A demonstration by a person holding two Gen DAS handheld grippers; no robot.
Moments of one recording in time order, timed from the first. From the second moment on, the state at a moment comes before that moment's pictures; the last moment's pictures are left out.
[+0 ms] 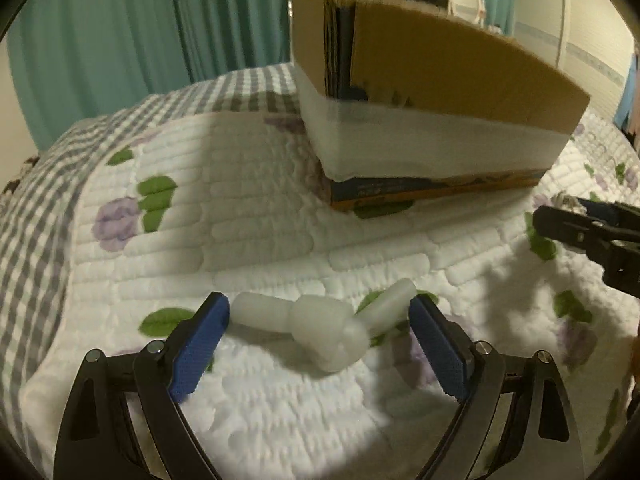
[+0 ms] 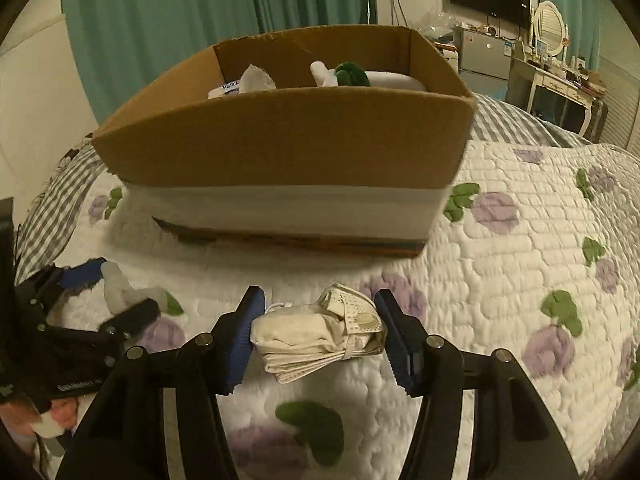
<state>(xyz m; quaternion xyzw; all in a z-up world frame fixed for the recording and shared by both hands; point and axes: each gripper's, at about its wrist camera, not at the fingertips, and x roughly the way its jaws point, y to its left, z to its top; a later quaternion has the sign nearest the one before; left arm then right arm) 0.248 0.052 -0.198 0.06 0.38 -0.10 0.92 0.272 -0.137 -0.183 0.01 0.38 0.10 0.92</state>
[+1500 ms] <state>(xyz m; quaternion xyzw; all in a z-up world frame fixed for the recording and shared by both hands) 0.159 0.004 -0.007 0.08 0.24 -0.15 0.96 0.162 -0.154 0.012 -0.02 0.20 0.13 0.97</state>
